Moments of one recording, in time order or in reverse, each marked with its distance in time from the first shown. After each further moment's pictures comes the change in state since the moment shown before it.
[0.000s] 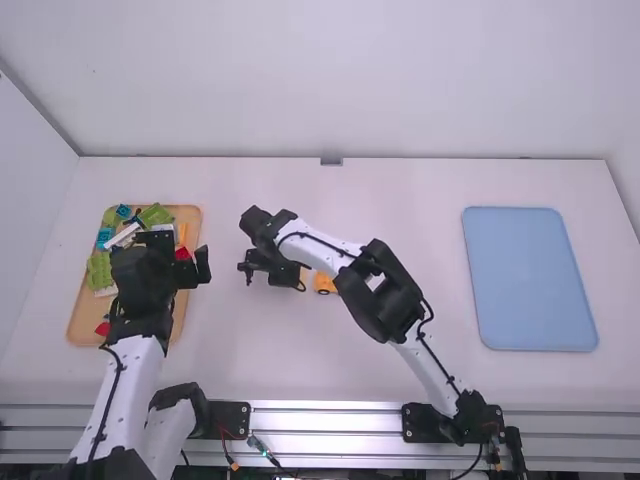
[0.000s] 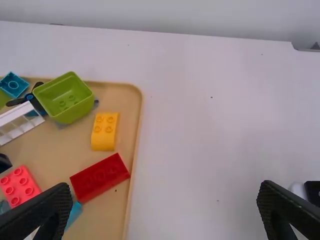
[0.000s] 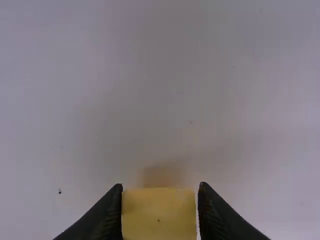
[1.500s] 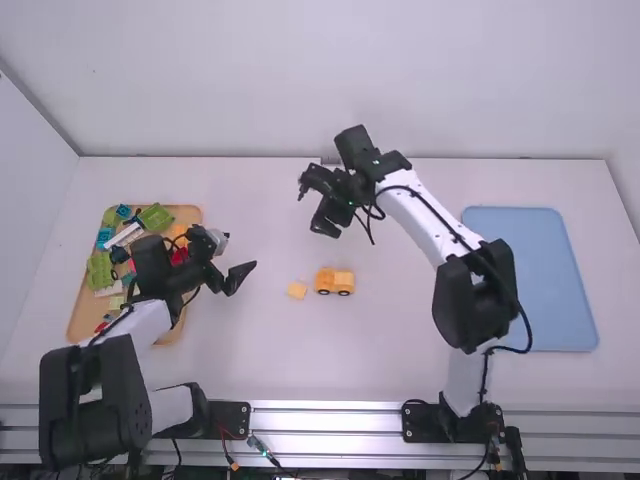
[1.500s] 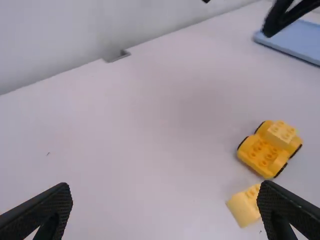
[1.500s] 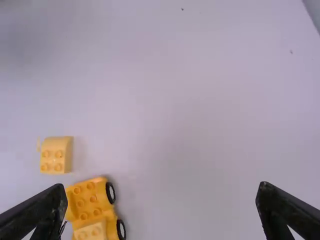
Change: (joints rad) left arm -0.027 0.432 0.000 0.376 0.766 0.433; right arm -0.390 -0.418 -0.187 0.154 -0.395 0.002
